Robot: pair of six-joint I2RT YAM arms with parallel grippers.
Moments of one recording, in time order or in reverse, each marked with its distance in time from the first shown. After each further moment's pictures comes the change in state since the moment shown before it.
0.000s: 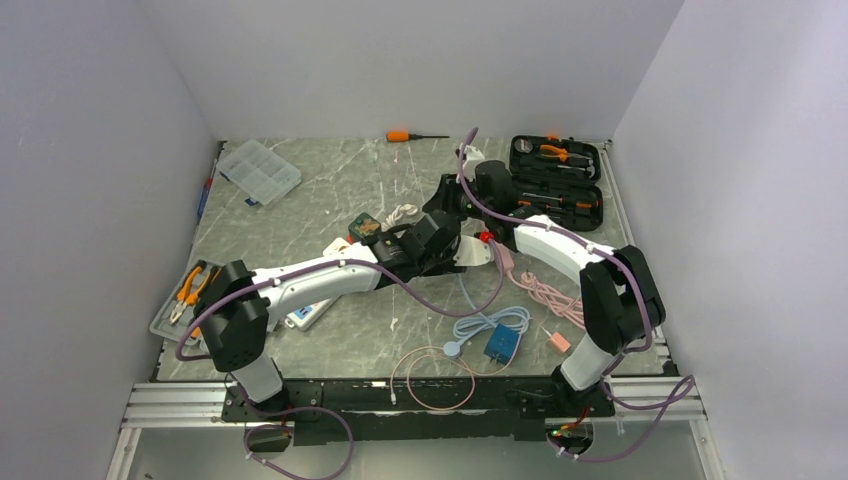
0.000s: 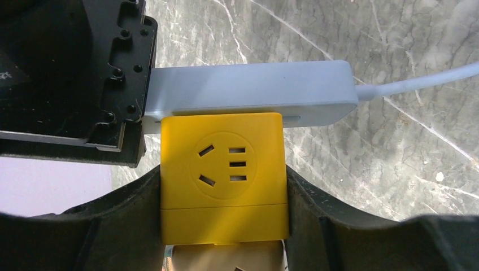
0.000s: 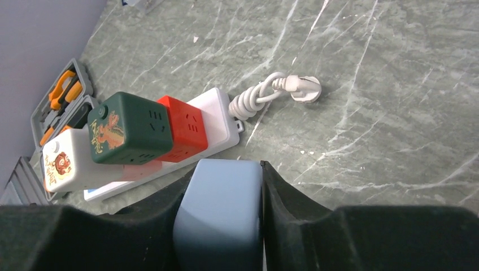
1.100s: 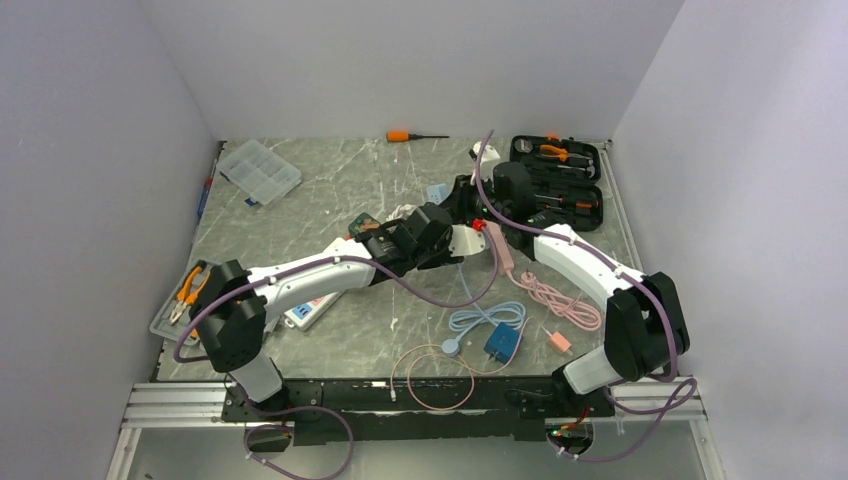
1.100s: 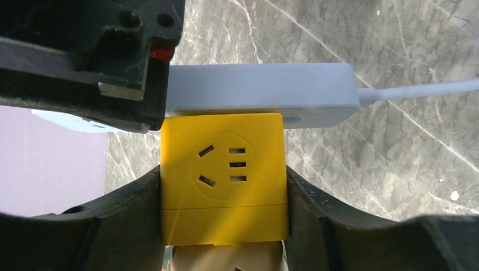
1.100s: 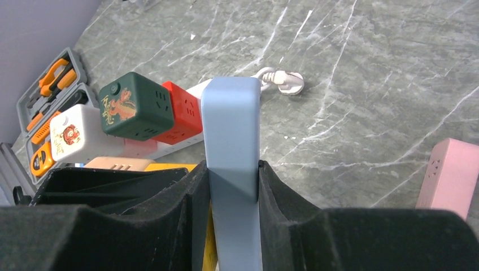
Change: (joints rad) left arm 0.045 -0.014 -0.030 0.068 0.019 -0.035; right arm -0.030 -0.169 -0.057 -0.089 0.005 -0.097
